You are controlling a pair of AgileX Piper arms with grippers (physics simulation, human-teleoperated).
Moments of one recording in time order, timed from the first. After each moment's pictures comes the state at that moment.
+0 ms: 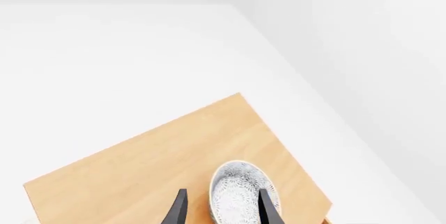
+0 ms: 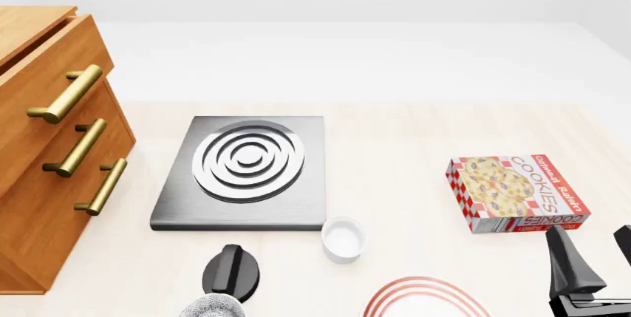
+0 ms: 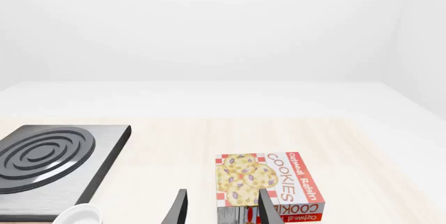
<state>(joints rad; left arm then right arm) 0.68 1.34 -1.52 0.54 -0.49 0.00 0.00 0.00 0.00 0.00</state>
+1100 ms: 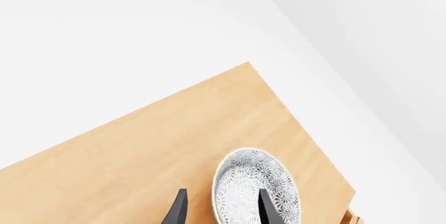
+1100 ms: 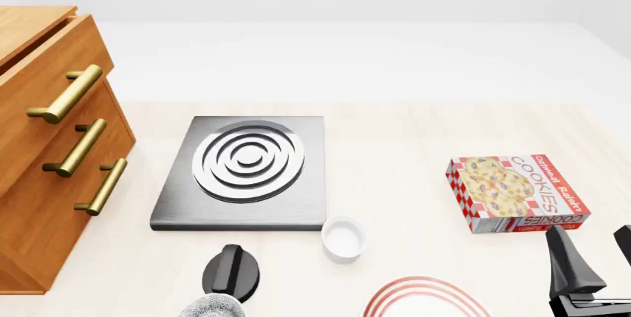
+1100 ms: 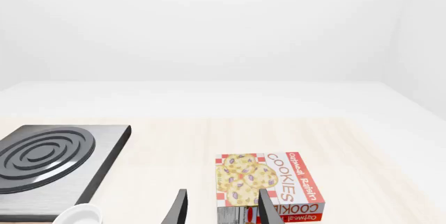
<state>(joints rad) 0.64 1.43 -1.45 0.51 -0.49 0.00 0.00 0.00 0.00 0.00</state>
